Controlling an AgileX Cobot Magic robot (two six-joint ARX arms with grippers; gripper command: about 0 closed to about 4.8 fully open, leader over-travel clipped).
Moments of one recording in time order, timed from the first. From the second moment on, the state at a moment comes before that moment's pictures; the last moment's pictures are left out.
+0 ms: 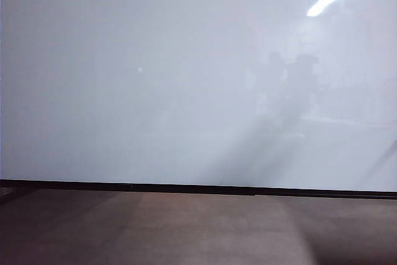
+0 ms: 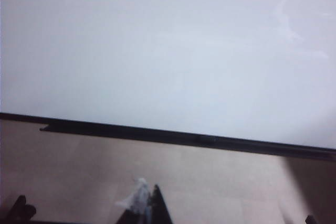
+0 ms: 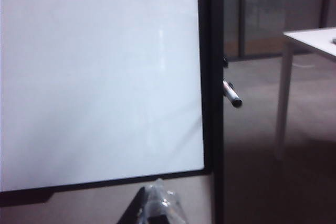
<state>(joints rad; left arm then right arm) 0.01 0.00 0.02 -0.01 0.07 -0.08 -0.07 0.00 0.08 0.01 0.04 0.11</state>
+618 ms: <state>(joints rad) 0.01 0.40 0.45 -0.03 0.26 -0.13 -0.07 0.39 0.59 0.01 0.03 0.00</state>
